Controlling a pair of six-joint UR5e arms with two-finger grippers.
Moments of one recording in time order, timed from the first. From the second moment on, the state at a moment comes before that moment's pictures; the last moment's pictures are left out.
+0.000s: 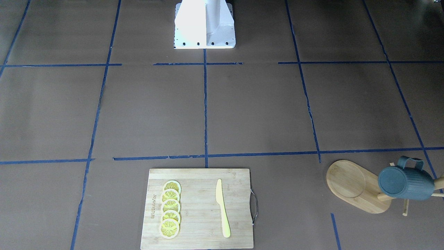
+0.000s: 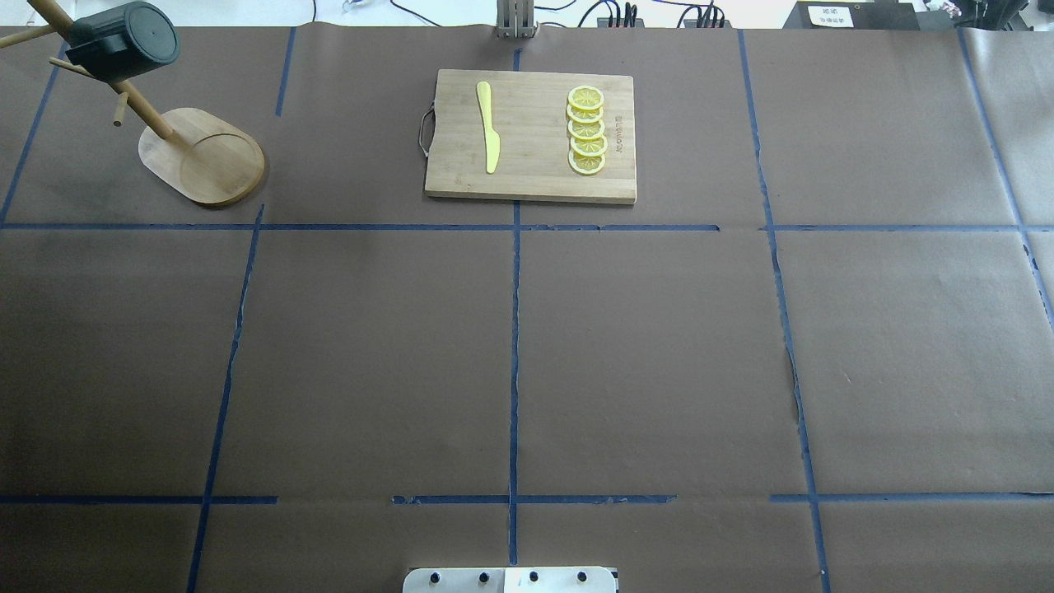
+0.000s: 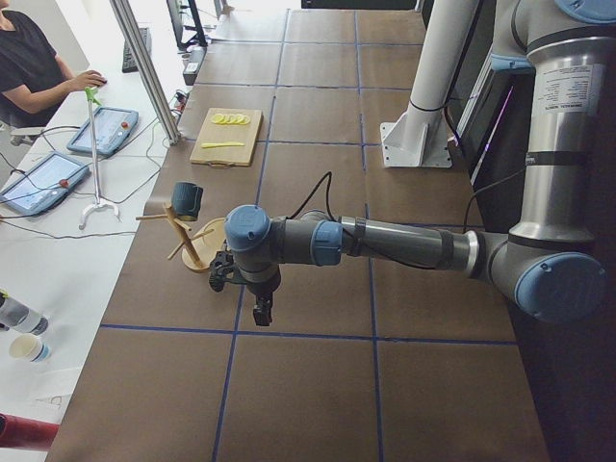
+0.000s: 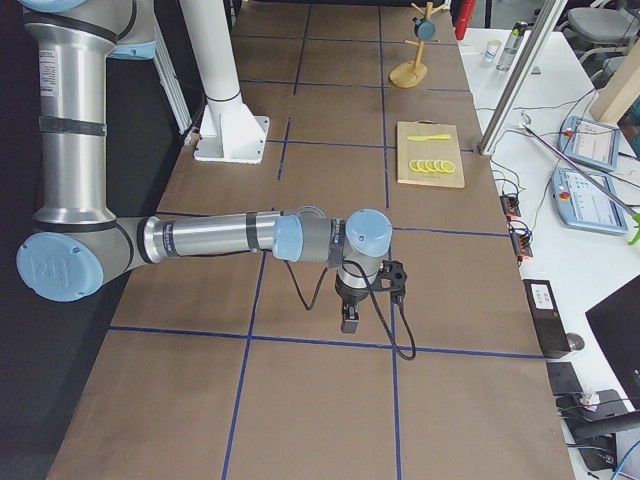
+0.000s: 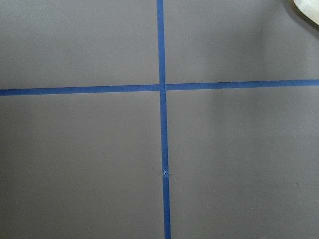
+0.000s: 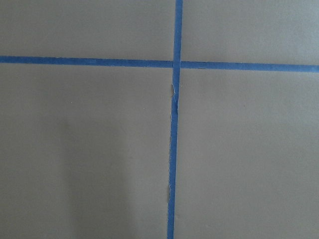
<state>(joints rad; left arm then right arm) -1.54 -1.56 -1.69 -1.47 -2.37 0.00 1.53 -1.63 1.76 -1.73 2.32 -0.01</state>
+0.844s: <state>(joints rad) -1.54 -1.52 -1.68 -1.47 -2.37 0.00 1.54 -1.64 1.74 -1.73 2.32 -0.01</state>
